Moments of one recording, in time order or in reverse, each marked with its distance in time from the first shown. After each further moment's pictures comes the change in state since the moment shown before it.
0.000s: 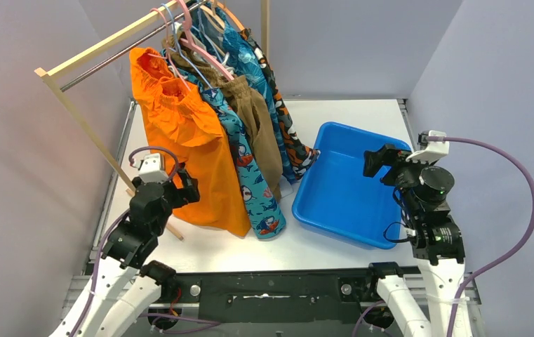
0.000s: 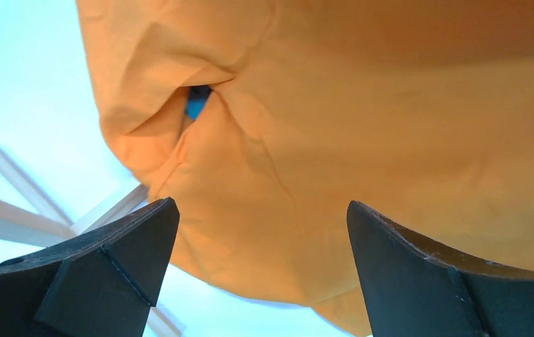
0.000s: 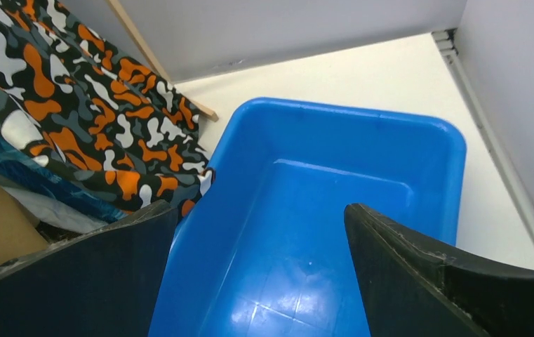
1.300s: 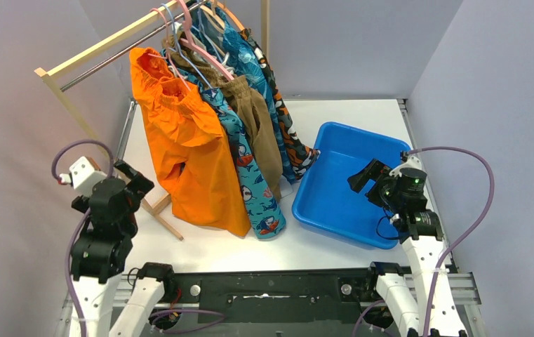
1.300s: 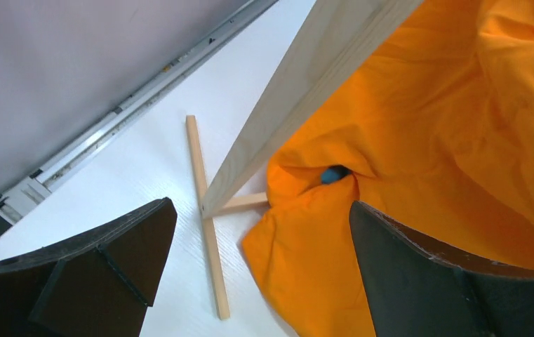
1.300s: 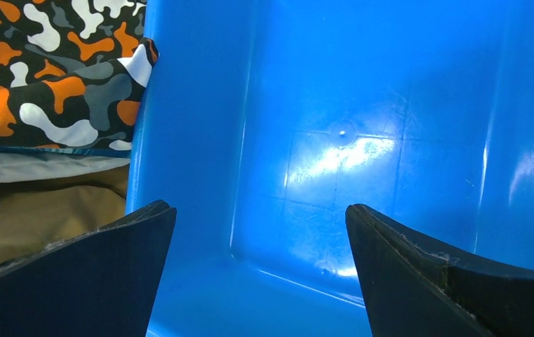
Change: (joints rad) left arm 0.333 -0.022 0.365 -0.461 -0.213 -0.239; right arm -0.122 0.087 -0.269 -0.090 -0.214 0.275
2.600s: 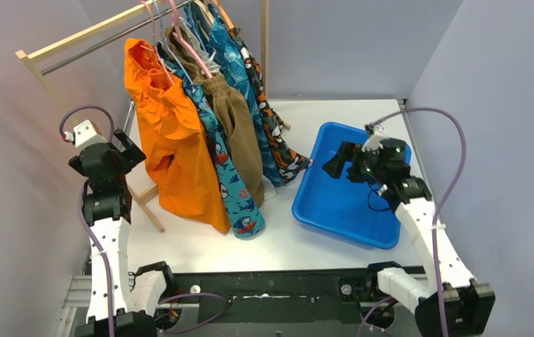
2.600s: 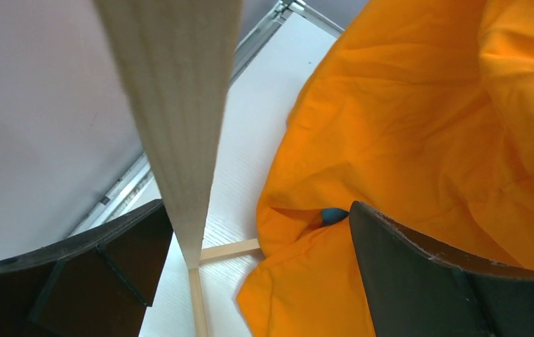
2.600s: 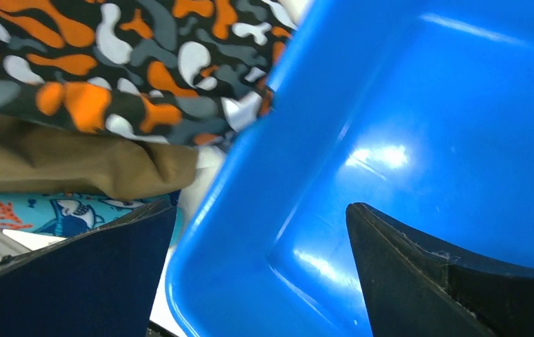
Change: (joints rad) left arm 0.373 0.360 -0.096 0.575 0.360 0.333; right arm 0.145 0.256 0.151 0.115 -0.185 -0.162
